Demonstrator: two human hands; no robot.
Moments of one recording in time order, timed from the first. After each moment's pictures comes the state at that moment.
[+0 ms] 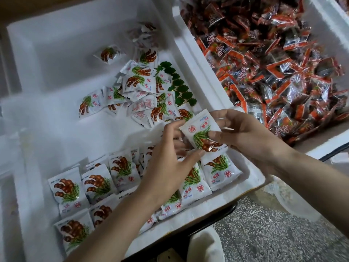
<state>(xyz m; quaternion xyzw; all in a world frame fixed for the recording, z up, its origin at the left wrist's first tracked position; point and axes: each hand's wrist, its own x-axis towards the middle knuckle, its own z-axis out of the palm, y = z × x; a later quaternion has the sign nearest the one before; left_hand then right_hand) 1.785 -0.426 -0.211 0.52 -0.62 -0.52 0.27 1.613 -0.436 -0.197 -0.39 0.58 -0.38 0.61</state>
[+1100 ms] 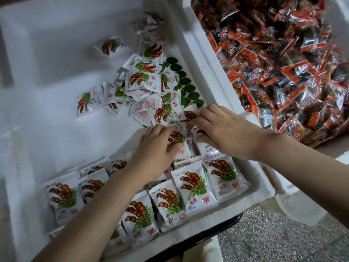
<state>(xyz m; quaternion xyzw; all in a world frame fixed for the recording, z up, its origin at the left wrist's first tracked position) 1.814 -0.484 -0.254 0.56 -0.77 -0.30 0.02 1.613 -0.493 -0.245 -0.90 0.44 0.00 0.01</state>
